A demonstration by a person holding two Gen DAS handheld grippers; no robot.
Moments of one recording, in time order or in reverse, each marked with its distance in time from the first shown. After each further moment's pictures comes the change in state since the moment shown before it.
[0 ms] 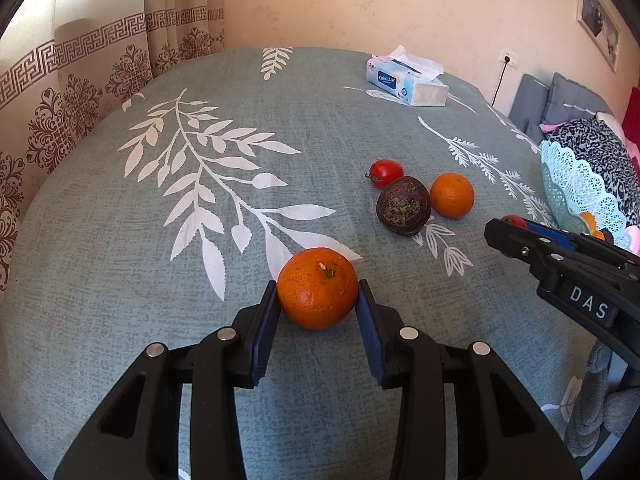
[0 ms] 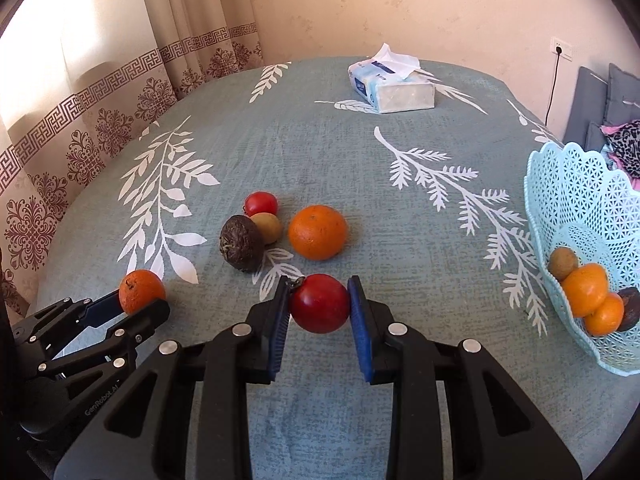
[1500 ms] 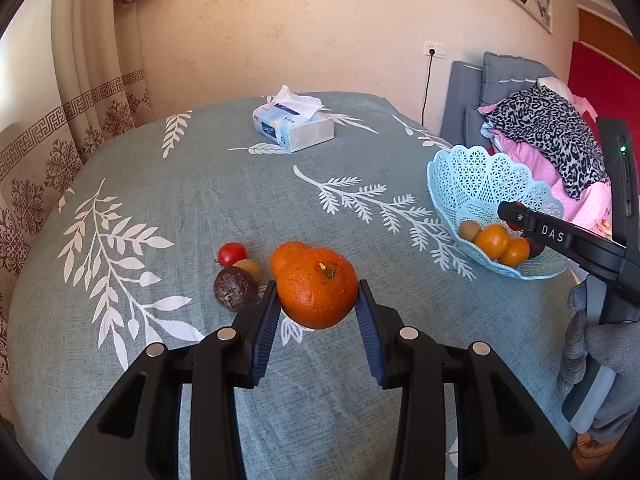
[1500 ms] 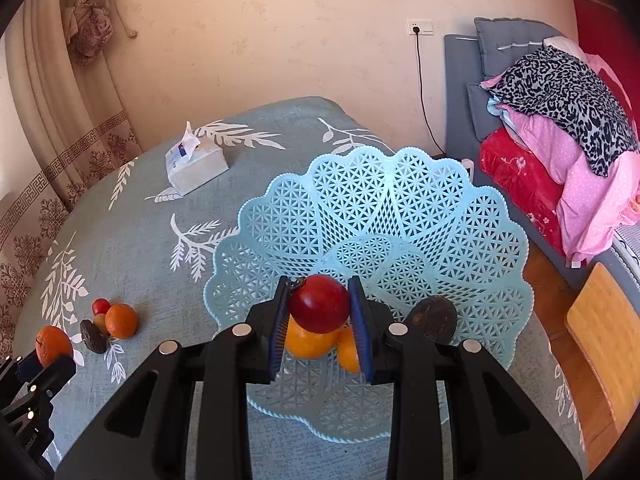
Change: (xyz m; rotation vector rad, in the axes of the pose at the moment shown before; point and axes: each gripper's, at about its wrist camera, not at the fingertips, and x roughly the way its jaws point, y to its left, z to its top) left arm -0.030 -0.120 0.041 0.212 -0.087 -0.122; right arm -0.063 -0.172 0.000 0.341 -0.152 -0.257
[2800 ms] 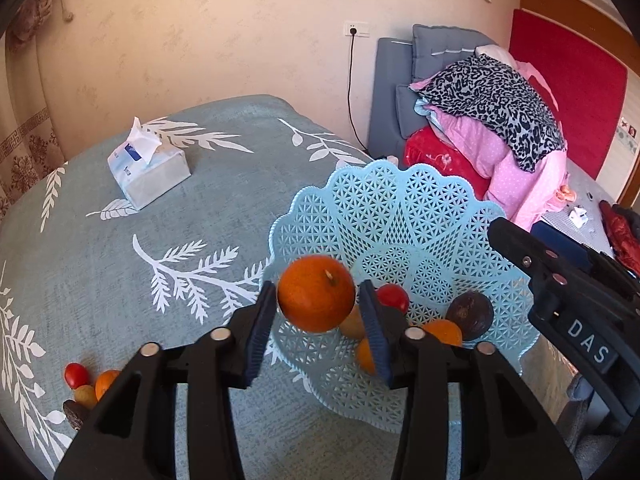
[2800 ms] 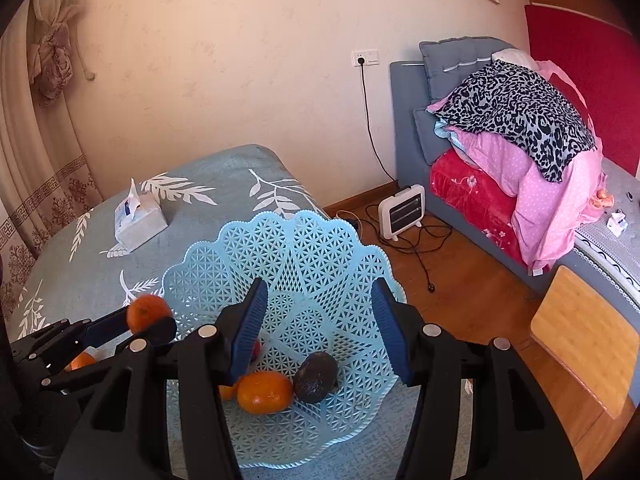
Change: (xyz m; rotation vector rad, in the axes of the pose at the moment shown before) left arm 0.093 -0.120 0.077 0.149 0.038 -0.185; right arm -0.031 -0.056 0.024 0.073 -0.132 -0.147
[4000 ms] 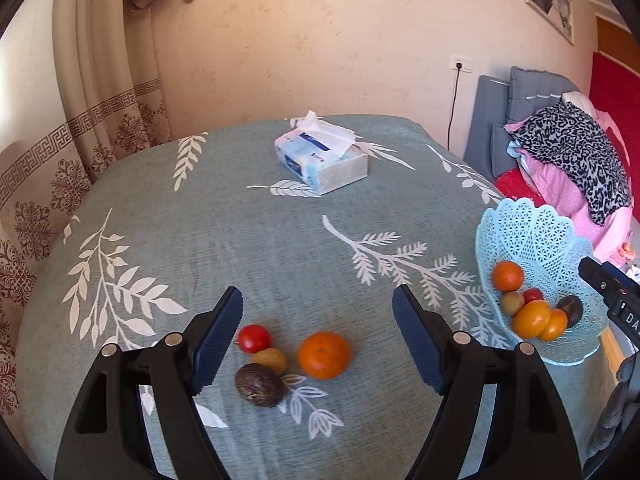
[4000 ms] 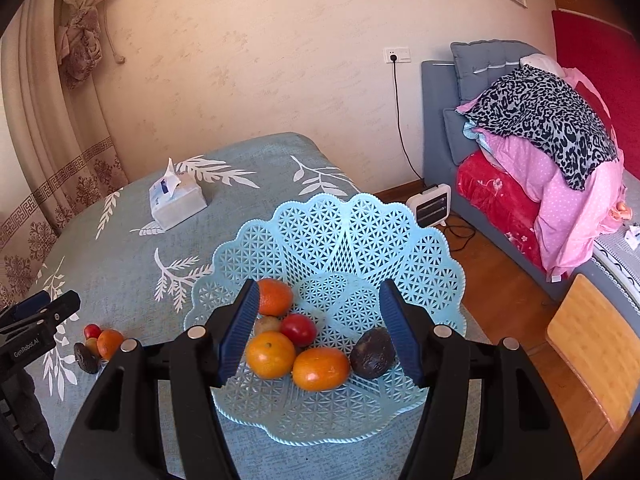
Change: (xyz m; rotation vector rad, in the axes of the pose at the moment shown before) left arm -0.079 0.131 -0.039 -0.189 -0.062 0.279; right arm -0.007 0.038 -0.013 -0.061 0.025 0.086
